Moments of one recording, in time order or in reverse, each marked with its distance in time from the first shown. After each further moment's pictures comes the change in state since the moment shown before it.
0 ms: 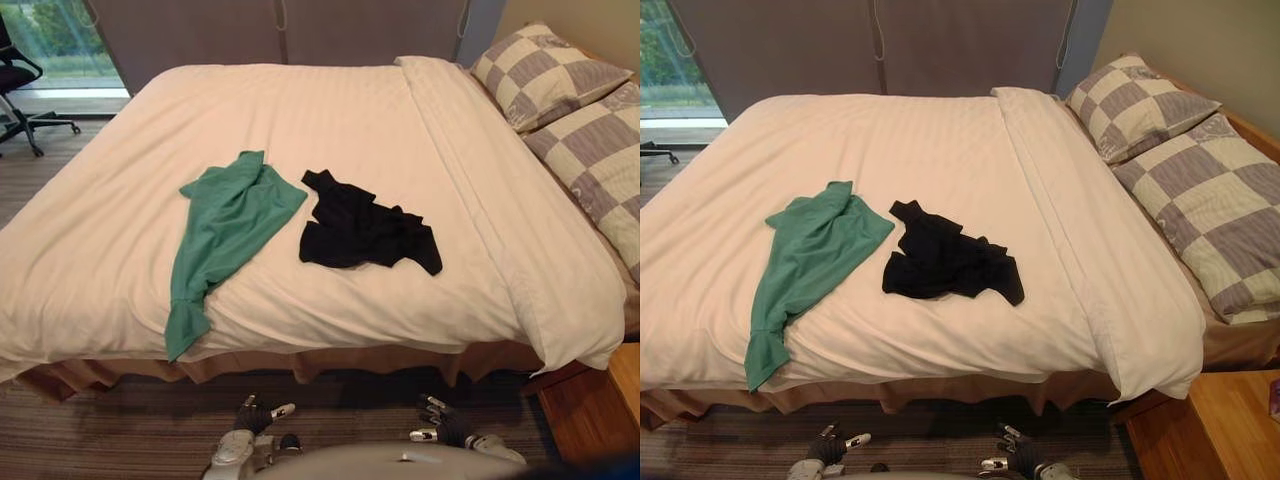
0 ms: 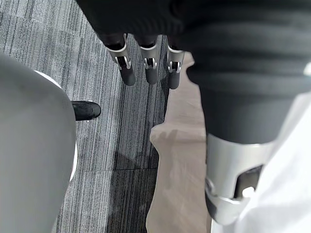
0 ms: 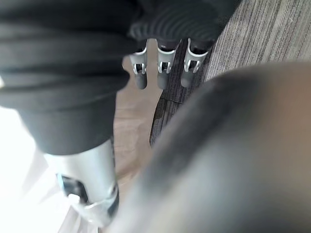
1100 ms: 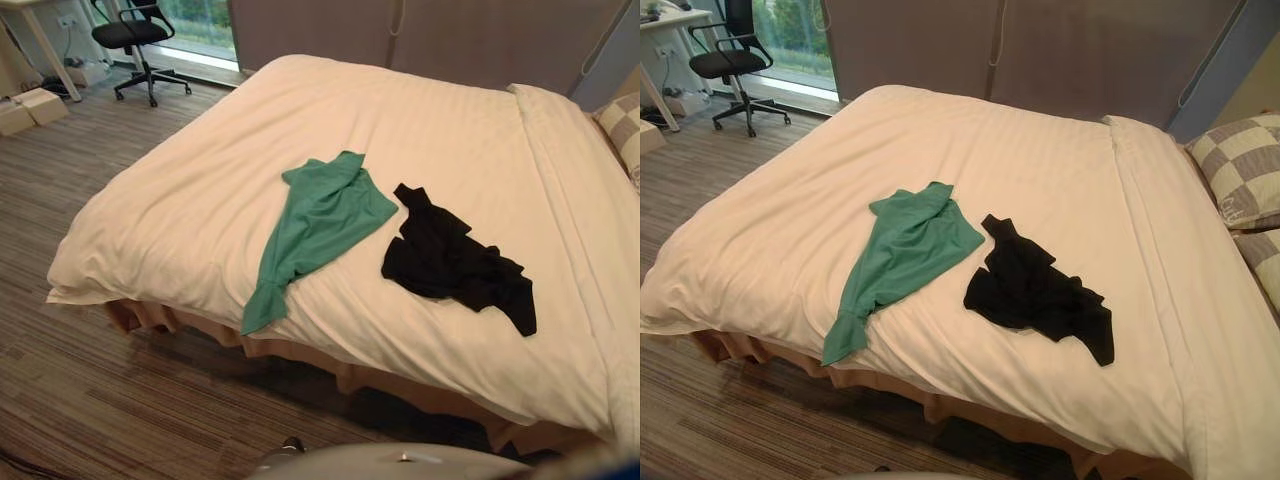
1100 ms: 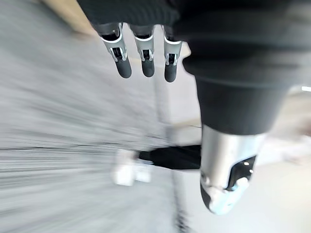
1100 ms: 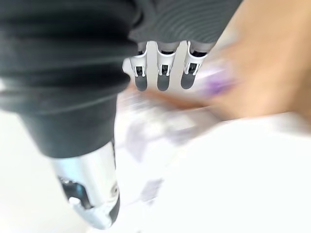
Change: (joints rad) left arm -0.074 0.659 0.946 -0.239 -0.048 0.078 0.401; right arm 0.084 -0.425 -0.988 -0.312 0.280 -0.009 -0.619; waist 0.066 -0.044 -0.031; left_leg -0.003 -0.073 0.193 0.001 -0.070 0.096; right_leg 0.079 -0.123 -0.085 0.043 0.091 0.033
